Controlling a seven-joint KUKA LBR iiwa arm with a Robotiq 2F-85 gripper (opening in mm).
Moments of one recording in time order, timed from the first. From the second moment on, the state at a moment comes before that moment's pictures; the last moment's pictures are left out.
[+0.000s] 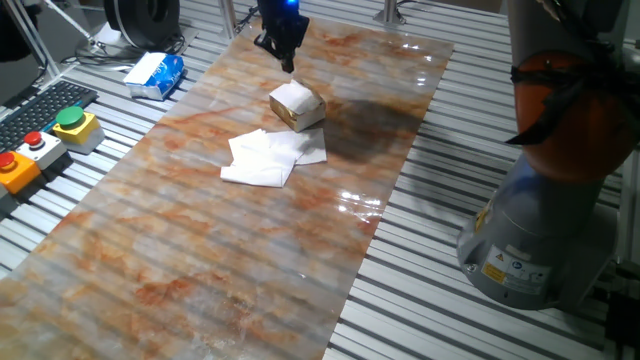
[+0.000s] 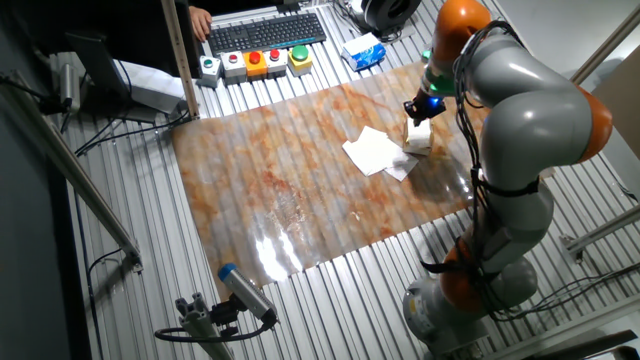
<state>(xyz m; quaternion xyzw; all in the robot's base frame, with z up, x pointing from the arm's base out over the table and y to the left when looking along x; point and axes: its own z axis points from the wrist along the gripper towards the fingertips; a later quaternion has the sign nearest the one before) 0.524 -0.110 0.208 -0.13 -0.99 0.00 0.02</state>
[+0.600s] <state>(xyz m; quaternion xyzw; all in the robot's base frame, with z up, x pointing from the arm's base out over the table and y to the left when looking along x) 0.528 -0.116 0.202 -0.12 -0.99 0.06 0.00</state>
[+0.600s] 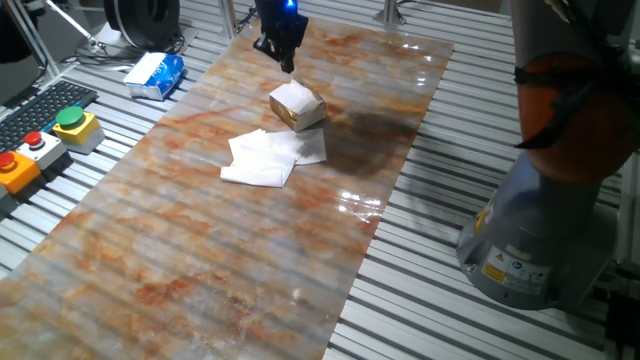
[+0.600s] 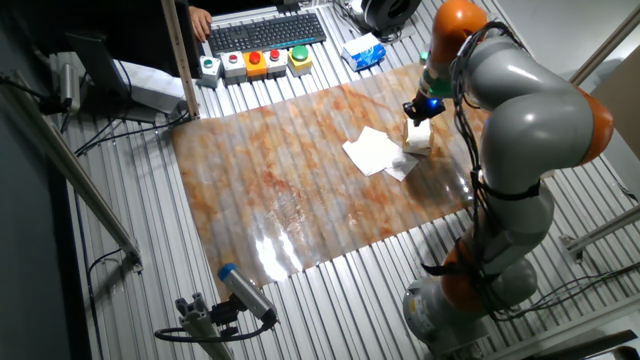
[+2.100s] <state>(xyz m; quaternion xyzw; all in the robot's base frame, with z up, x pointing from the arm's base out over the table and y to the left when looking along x) 0.550 -0.175 0.092 -0.12 -0.99 0.05 -0.06</state>
